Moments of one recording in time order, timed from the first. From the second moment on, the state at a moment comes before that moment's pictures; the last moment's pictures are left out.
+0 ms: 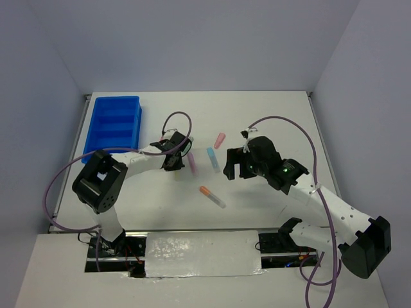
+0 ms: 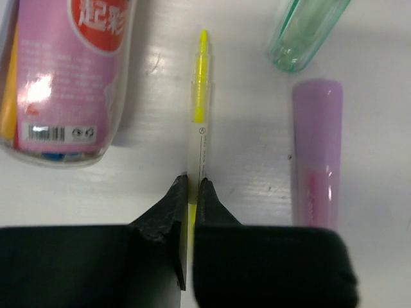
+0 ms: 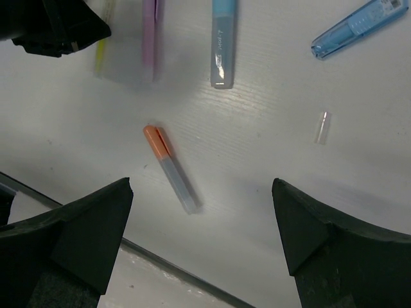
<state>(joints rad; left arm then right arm) -0.59 1.79 1.07 -0.40 -0.33 -0.72 0.63 1.02 0.84 -0.54 0.04 0.43</state>
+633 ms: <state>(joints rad) -0.71 1.12 0.90 -0.48 -0.14 -0.60 0.37 1.45 0.95 -0.48 -0.04 0.29</state>
